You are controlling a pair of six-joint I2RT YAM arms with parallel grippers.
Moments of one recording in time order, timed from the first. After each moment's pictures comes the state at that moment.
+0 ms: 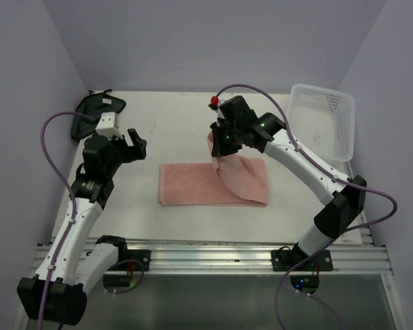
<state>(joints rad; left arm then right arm) -0.12 0.87 0.79 -0.23 0.02 -0.25 0.71 1.64 1.67 -0.91 -0.08 0.36</state>
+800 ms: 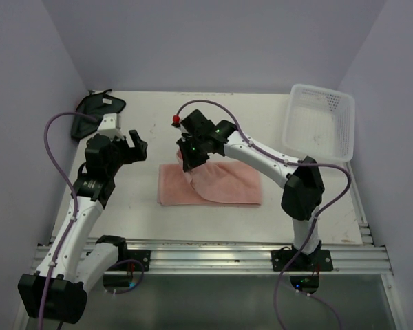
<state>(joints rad) -0.12 0.88 0.77 -0.23 0.01 -0.25 0.85 1.94 1.82 -0.84 -0.16 0.36</state>
